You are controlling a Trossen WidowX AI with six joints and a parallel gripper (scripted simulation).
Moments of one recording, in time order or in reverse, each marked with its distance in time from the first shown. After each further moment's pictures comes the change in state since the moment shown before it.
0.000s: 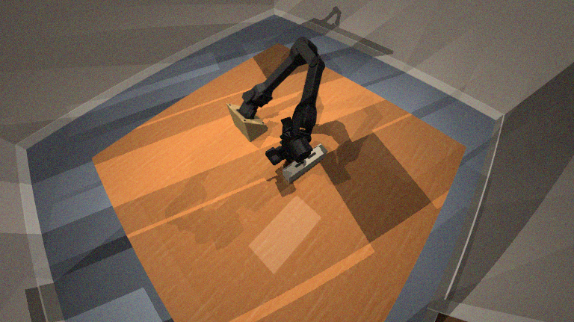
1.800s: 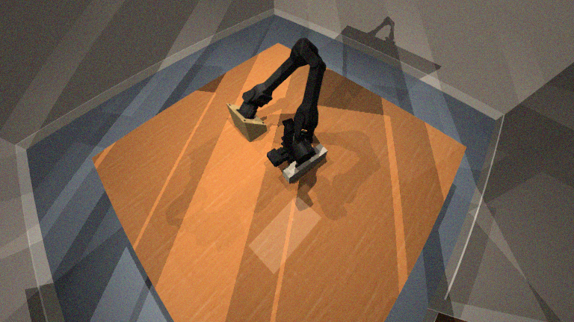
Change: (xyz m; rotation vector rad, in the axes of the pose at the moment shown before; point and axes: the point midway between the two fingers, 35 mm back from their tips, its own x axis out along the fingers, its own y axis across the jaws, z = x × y) arm -0.001 0.001 0.008 -0.001 -0.001 0.000
